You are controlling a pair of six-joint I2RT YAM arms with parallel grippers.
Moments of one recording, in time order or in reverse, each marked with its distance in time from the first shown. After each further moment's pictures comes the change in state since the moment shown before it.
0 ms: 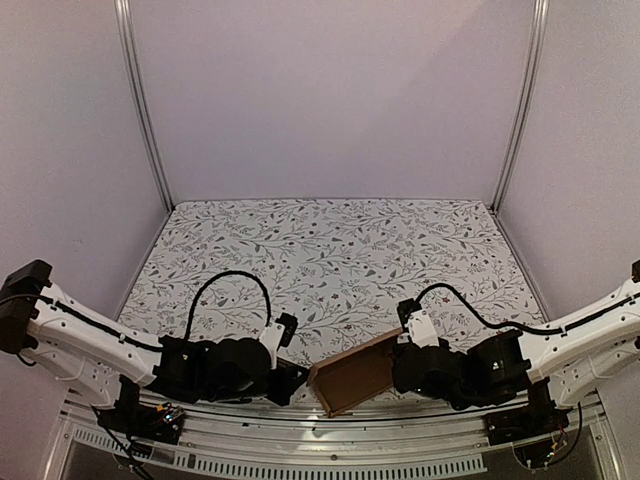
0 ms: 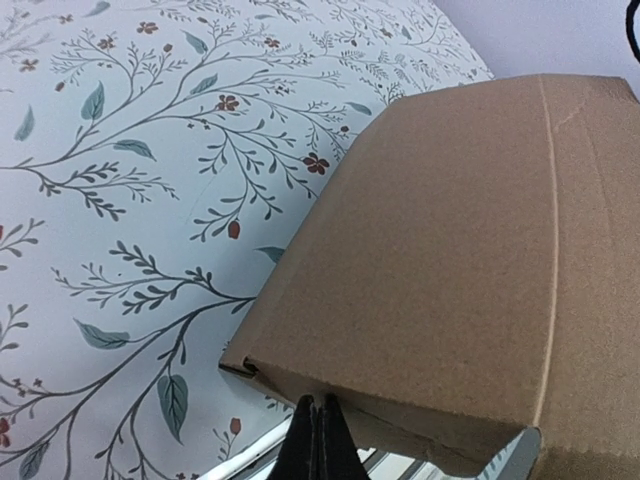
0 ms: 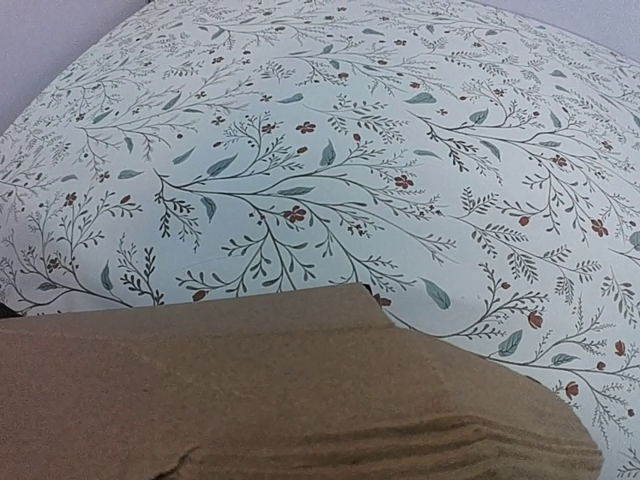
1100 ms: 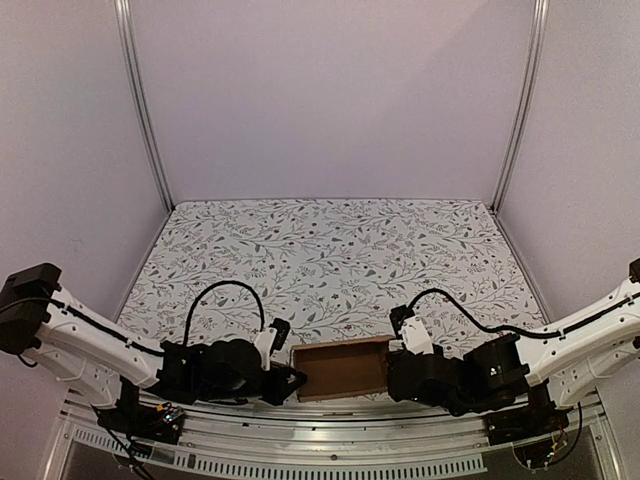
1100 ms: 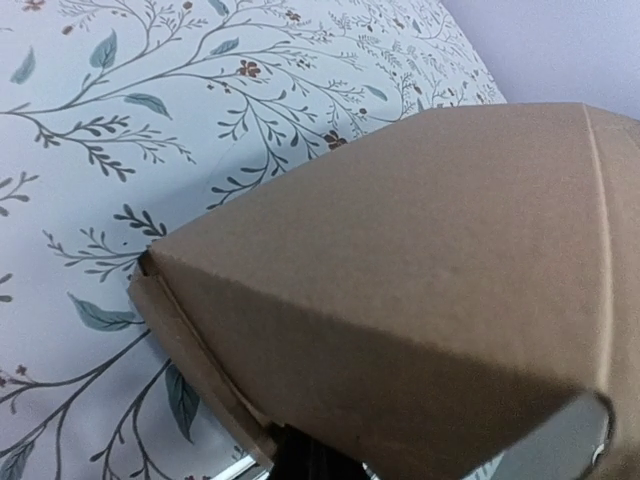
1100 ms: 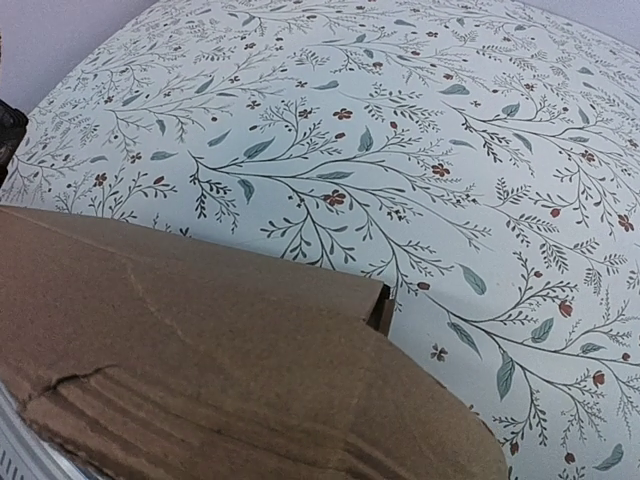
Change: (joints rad) left arm 0.049 0.028 -0.110 0.183 0.095 -0.060; right arm 0.040 0.018 0.032 -0.008 -0.027 0.020
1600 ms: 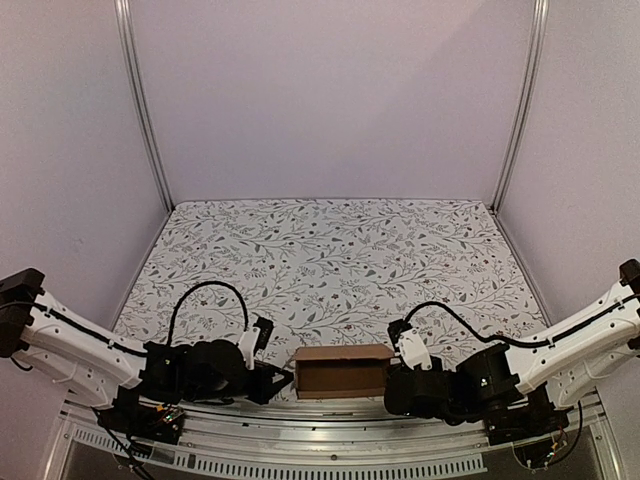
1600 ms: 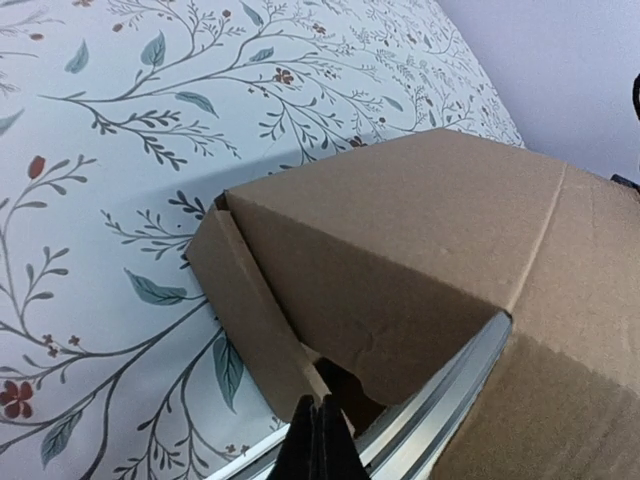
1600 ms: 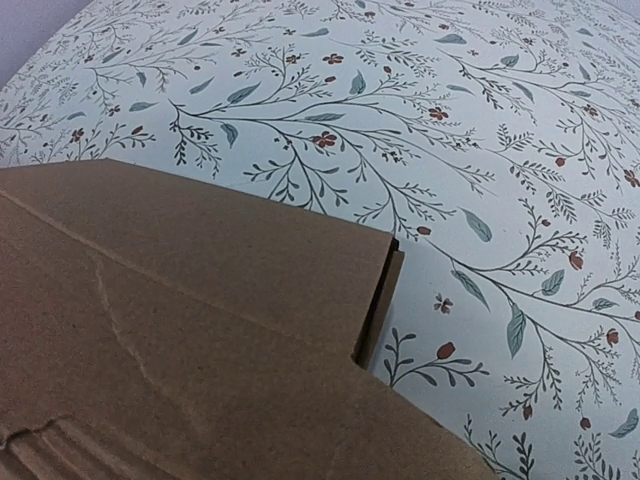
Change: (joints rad) left arm 0.006 -0.119 -0.085 -0.031 -0.029 -0.021; right arm 0.038 0.064 -0.001 -0.052 -0.022 0.093
